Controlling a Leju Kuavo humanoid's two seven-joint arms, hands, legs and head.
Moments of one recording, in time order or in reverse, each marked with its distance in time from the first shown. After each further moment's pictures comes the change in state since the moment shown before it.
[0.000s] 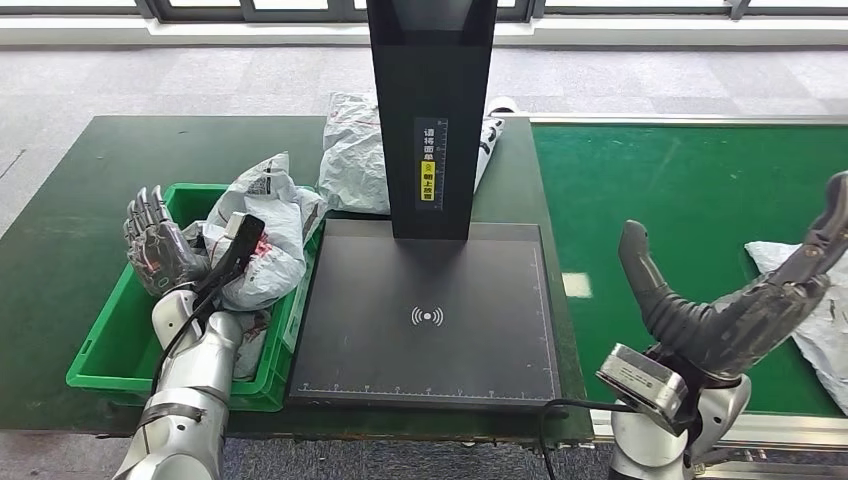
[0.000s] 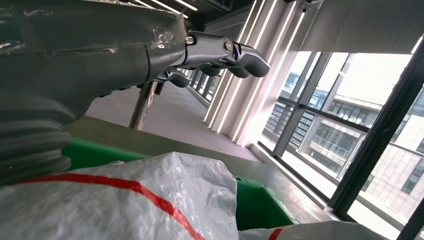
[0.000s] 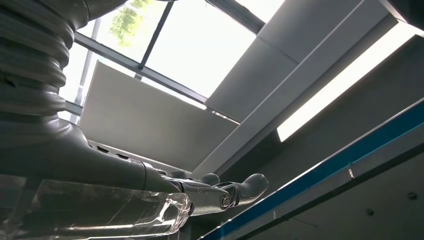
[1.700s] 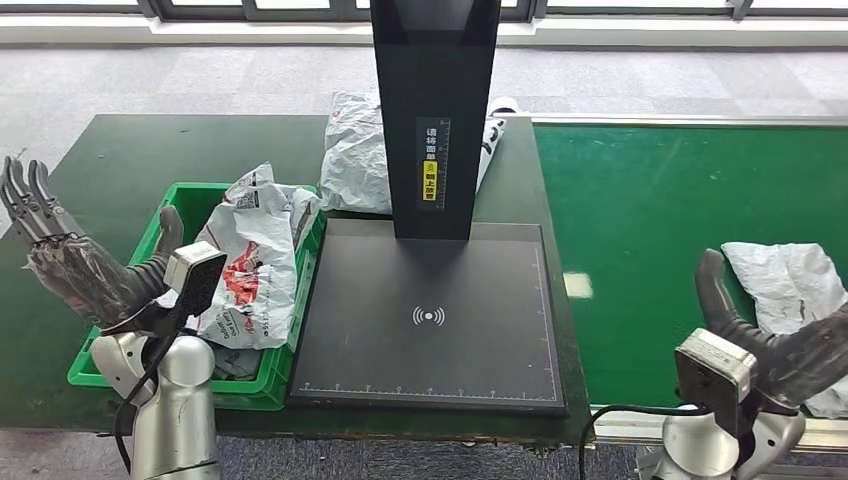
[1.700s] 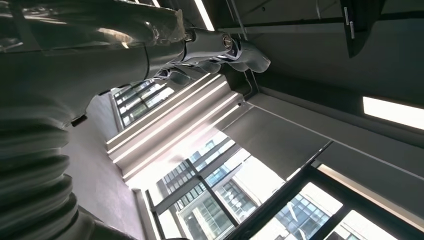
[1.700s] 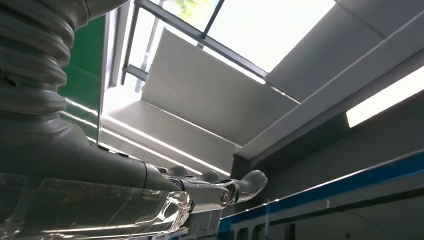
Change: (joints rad) left arm 0.329 -0.118 -0.294 -0.793 0.465 0.001 -0.364; right arm 0.039 -0.005 -0.276 0.041 -0.053 0.000 0.001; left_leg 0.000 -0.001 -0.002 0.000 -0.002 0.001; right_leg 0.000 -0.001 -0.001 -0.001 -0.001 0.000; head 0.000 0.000
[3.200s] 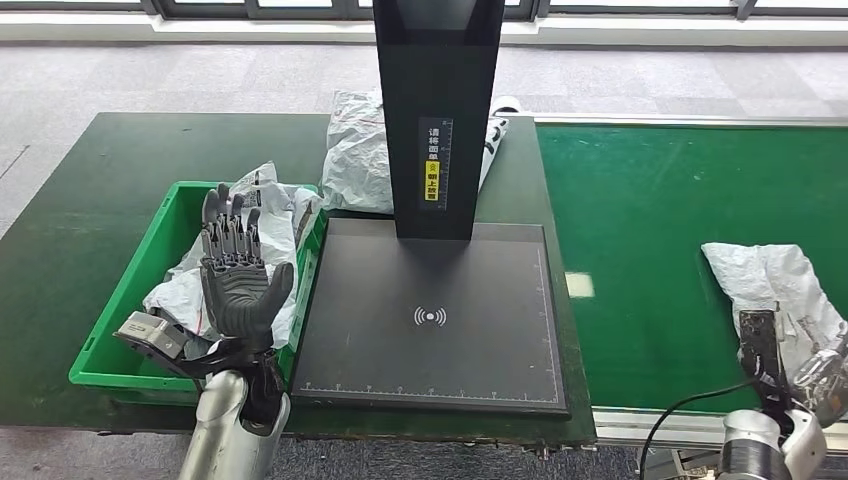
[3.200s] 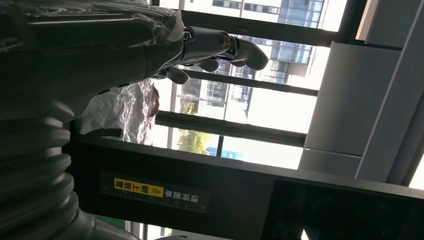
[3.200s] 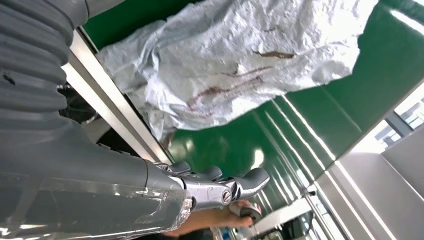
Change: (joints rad) left arm 0.131 0.027 -0.343 0.104 1.189 -0.864 -0.246; right arm -0.342 -0.385 -0.600 1.167 0.222 0.027 0.212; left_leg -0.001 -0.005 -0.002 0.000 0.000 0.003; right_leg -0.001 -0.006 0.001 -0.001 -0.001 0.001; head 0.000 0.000
